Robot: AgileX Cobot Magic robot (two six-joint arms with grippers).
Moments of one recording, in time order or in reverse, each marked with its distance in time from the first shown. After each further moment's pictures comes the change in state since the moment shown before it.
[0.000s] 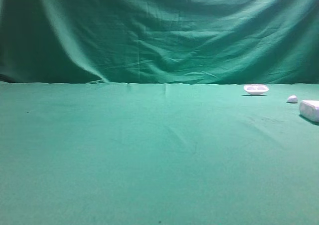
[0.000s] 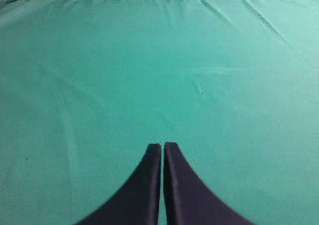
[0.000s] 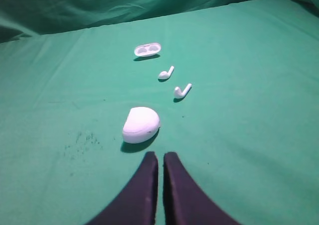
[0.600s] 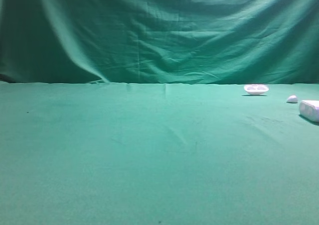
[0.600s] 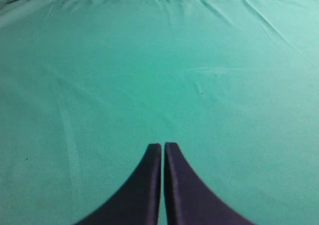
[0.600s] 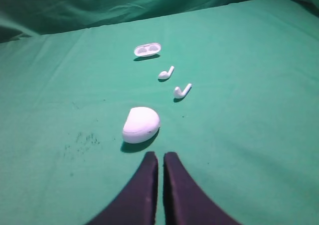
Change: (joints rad) left arm 0.000 0.000 0.000 0.000 0.000 0.000; right arm 0.000 0.000 0.000 -0.002 -0.016 0.001
